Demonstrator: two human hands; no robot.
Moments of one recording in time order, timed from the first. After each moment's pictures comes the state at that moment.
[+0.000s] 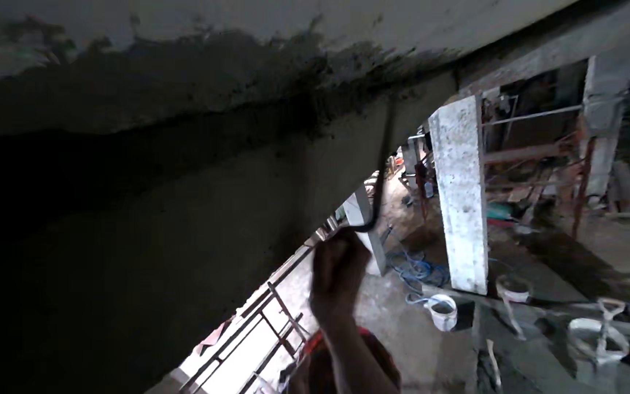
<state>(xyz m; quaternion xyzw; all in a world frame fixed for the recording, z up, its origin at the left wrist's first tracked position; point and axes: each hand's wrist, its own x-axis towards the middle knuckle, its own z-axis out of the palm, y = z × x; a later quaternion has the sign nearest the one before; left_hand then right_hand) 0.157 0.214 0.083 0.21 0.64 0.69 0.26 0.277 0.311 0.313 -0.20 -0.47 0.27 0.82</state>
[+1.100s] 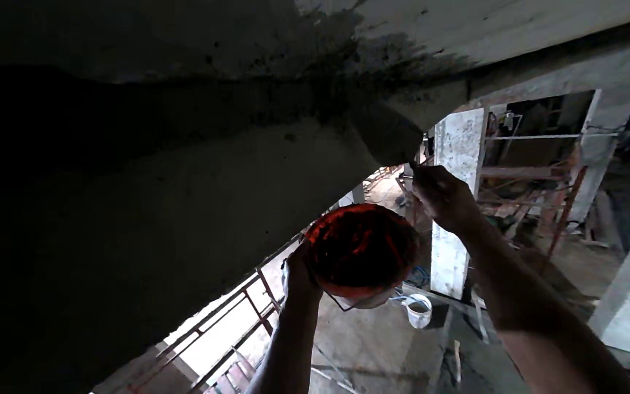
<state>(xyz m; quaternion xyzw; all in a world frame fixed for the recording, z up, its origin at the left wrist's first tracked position) 0.215 0.337 0.277 0.27 0.35 0.83 0.34 0.477 0.508 0.334 -0.26 -0.79 0.11 0.55</state>
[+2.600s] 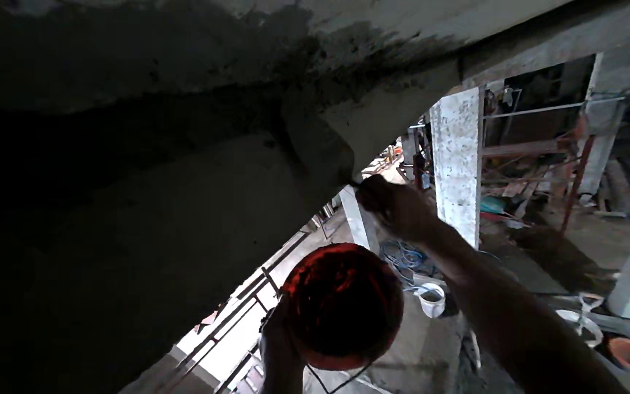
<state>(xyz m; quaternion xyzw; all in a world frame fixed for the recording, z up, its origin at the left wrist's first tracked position) 0.203 0.260 0.223 0.22 0.45 0.83 0.26 0.416 0.452 0.356 -0.22 -0.84 0.01 0.49</state>
